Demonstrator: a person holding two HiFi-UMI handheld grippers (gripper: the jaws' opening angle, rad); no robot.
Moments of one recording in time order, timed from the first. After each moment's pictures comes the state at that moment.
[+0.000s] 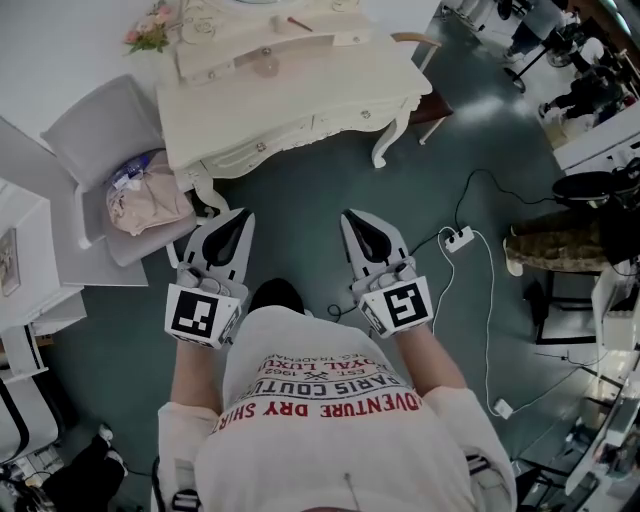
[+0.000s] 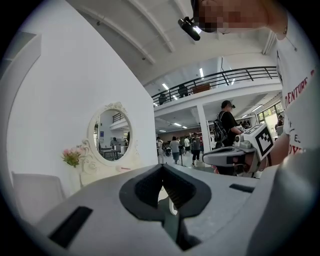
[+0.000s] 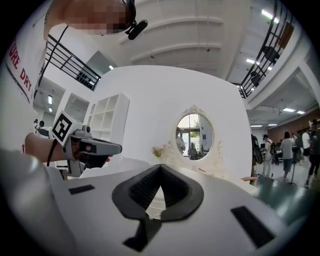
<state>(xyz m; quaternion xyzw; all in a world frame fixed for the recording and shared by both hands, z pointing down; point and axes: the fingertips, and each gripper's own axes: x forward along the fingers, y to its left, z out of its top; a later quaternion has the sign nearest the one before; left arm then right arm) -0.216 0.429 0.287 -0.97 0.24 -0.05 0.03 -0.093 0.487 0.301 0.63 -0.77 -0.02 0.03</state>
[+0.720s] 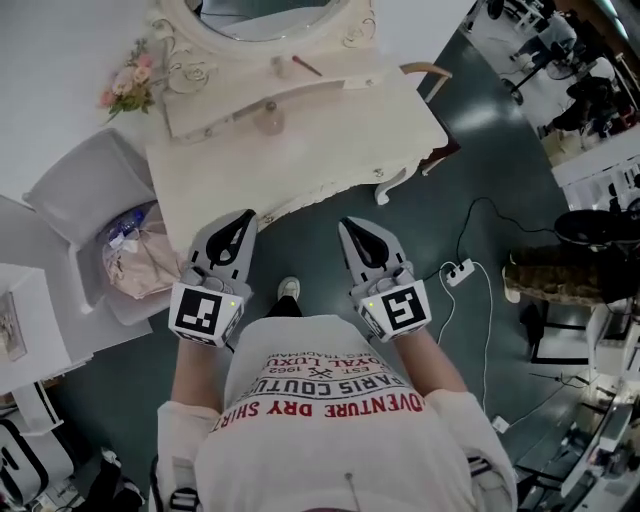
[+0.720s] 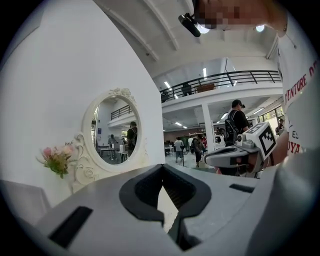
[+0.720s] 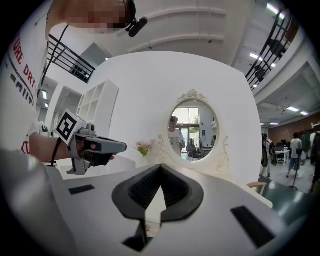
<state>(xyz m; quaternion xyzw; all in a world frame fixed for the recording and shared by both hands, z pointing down) -0.151 0.171 0.298 -0.97 0.23 -0.05 0.01 -0.038 0.240 0.312 0.64 -0.77 0.00 0.06</state>
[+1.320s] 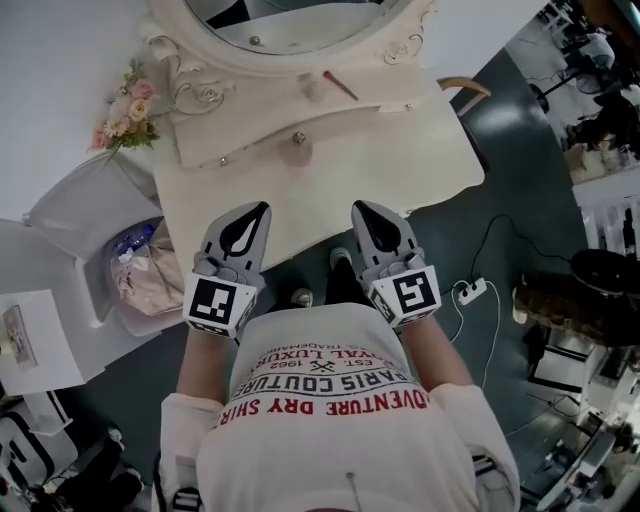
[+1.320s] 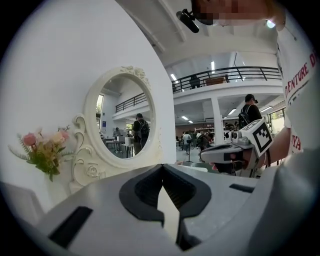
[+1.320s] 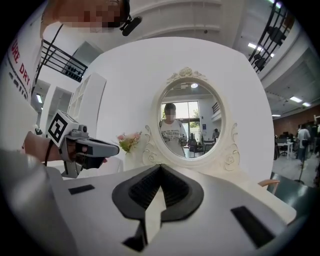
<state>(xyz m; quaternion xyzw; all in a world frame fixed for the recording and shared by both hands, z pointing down) -0.098 0.003 0.335 -0.96 0.25 -0.08 -0.02 0.026 0.054 0.343 0.63 -0.77 0.03 0.06</state>
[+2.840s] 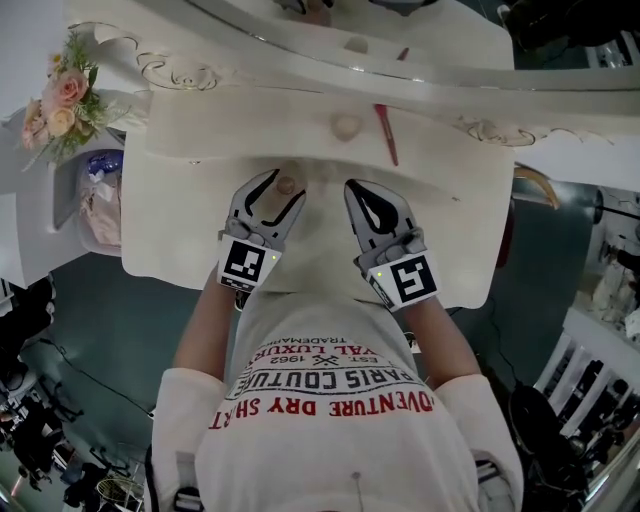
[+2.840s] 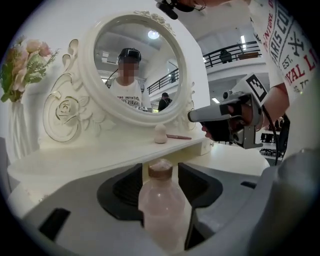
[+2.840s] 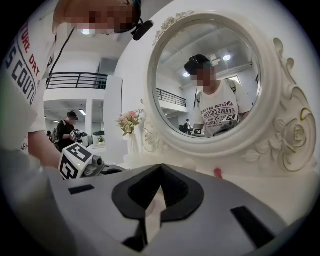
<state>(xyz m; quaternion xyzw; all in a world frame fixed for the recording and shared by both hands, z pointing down) 0.053 -0.177 0.548 -0.90 0.41 -0.15 -0.08 0.125 -0.183 0.466 0.38 -0.91 0.08 0.09</state>
